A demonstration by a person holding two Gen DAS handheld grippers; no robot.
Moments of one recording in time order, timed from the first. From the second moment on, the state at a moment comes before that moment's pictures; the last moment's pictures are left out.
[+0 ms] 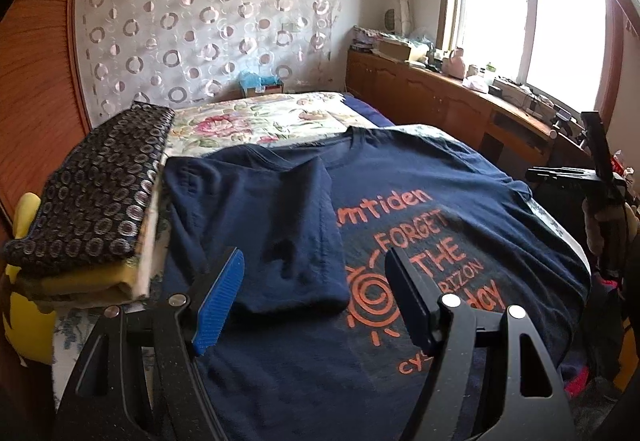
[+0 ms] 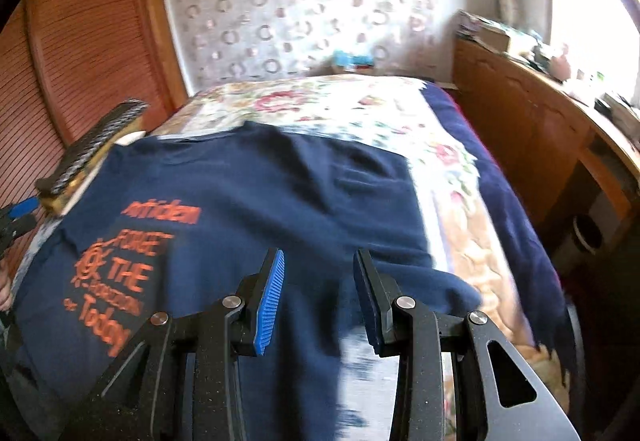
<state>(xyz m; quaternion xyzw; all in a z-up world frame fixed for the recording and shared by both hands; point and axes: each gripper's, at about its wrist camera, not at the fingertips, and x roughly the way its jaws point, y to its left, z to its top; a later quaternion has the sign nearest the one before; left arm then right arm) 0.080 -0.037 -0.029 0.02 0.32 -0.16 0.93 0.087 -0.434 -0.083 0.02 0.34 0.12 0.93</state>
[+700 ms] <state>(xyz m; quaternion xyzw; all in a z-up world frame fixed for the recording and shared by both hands) 0.082 -0.053 -0.040 0.02 0.34 -0.17 0.92 0.123 -0.466 -0.099 0.08 0.41 0.08 0.90</state>
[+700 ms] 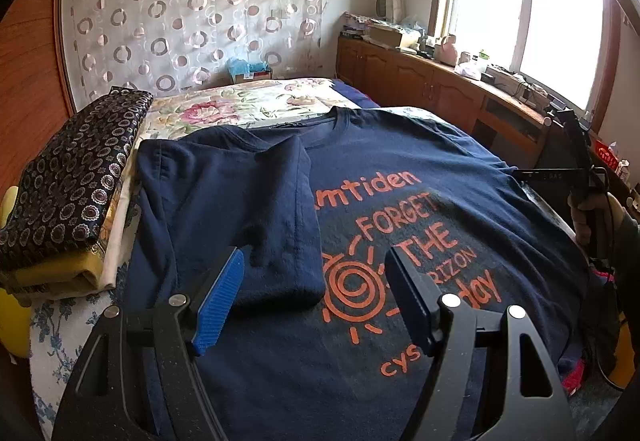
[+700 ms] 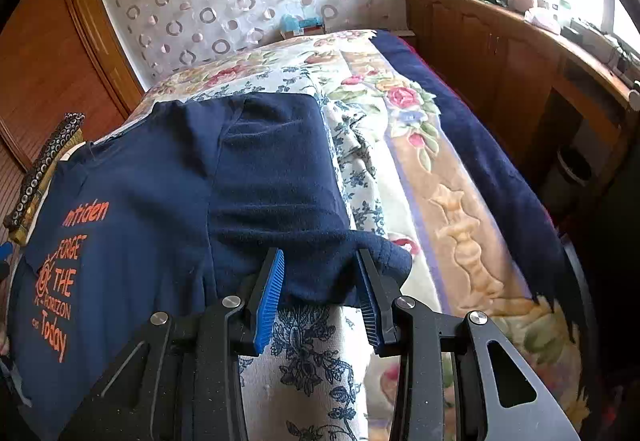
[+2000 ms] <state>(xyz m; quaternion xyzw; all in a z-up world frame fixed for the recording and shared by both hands) 0.086 -0.055 -0.040 0.02 0.34 -0.16 0.93 0.086 -0.348 -0.085 -0.03 0.37 0.21 0.91</state>
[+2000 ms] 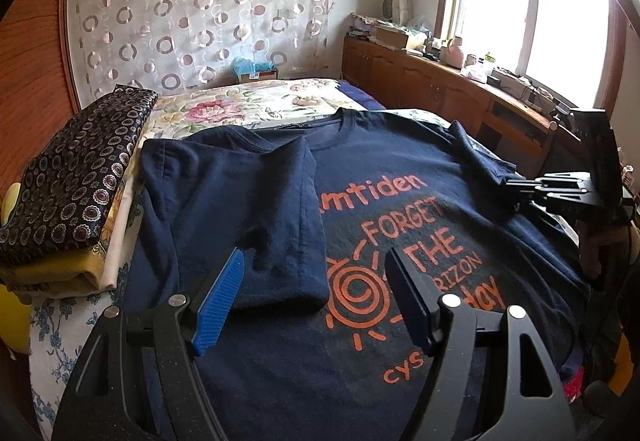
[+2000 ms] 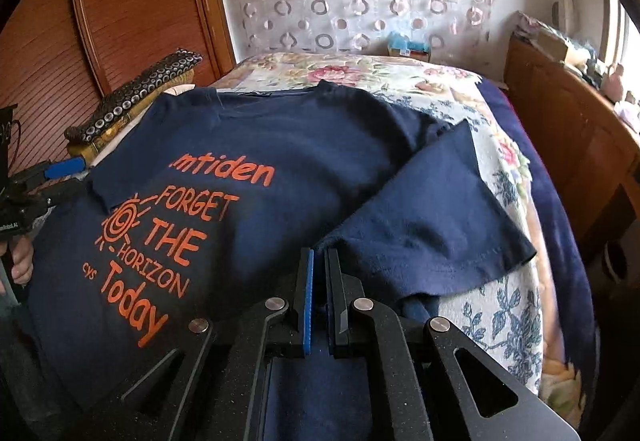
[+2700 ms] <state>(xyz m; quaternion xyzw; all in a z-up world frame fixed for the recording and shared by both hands) 0.092 -0.067 -0.031 0.01 0.33 -0.19 0.92 0.127 -0.400 -0.094 -0.01 0.38 0.09 0.92</state>
